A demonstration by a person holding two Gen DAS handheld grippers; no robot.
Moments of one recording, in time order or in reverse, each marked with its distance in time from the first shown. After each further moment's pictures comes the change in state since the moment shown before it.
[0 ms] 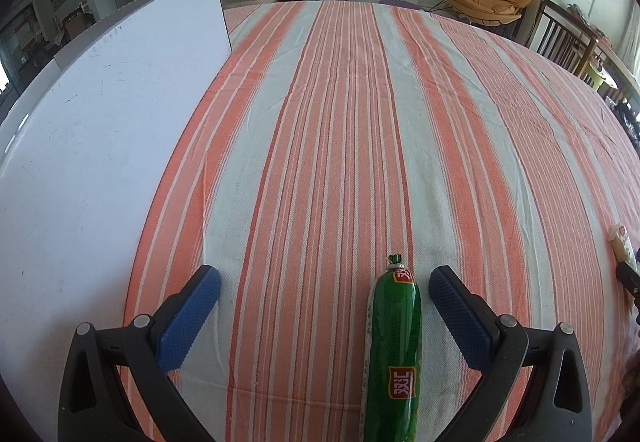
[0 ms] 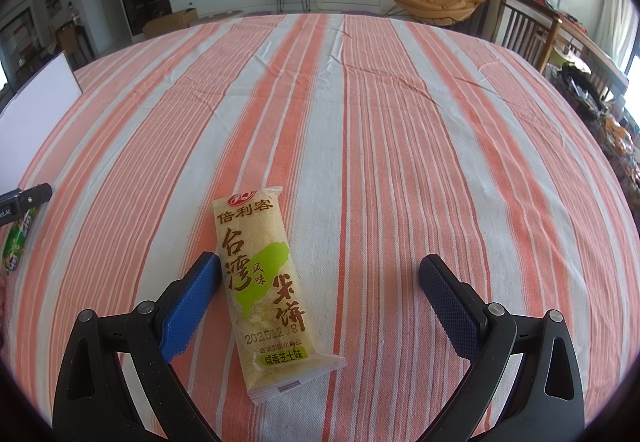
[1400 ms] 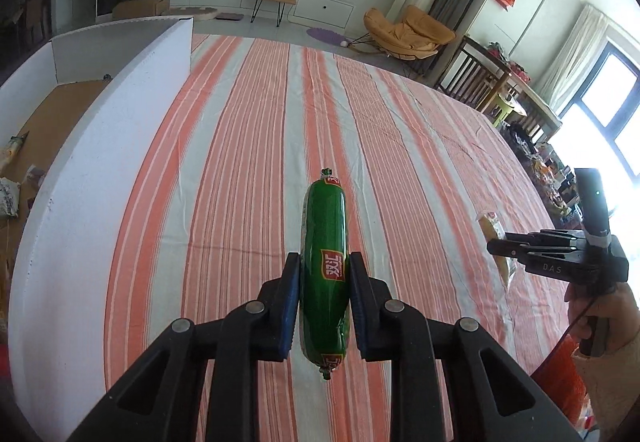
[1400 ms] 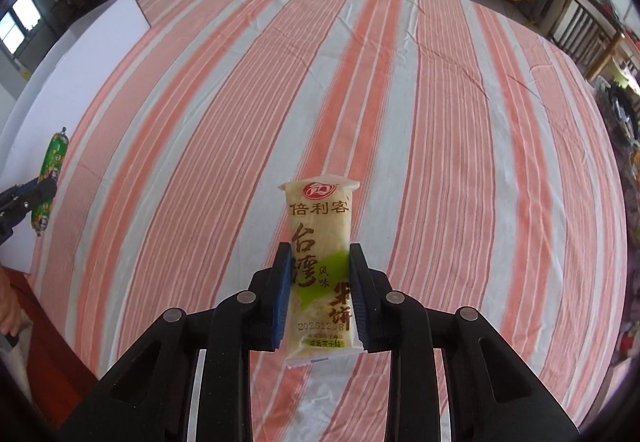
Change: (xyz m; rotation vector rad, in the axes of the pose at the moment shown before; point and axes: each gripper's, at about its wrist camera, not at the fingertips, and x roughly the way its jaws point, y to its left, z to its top) left arm -0.137 -0.004 -0.073 -0.068 -0.148 -0.357; right arm -0.060 0.041 -0.002 -0.172 0.255 0.165
